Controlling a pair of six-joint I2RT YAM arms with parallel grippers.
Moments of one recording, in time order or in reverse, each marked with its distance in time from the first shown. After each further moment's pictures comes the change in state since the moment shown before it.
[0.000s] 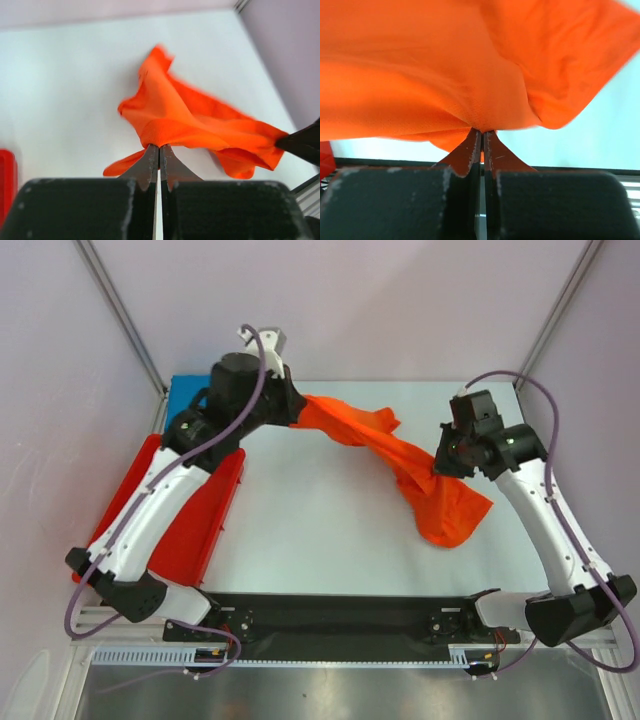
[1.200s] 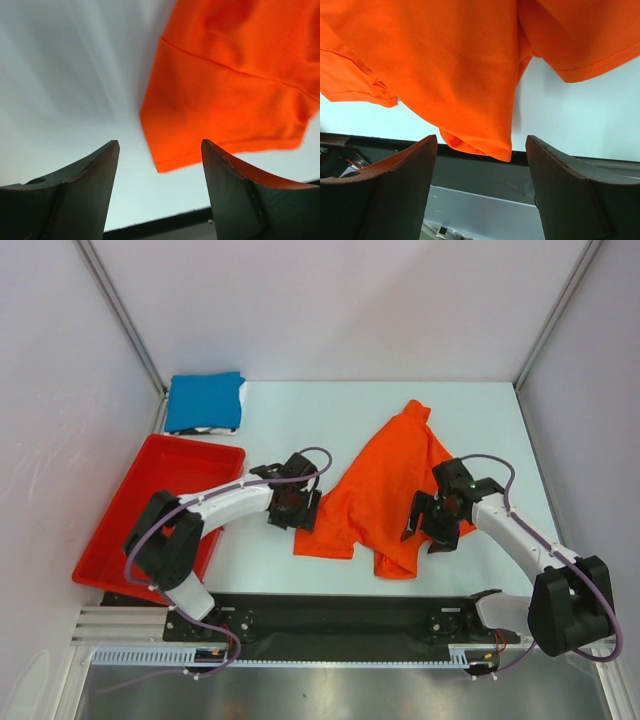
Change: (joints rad) left arm -0.061 0.176 -0.713 0.050 0.085 -0.088; right arm -0.033 -0.056 -0.620 0.231 -0.287 0.127
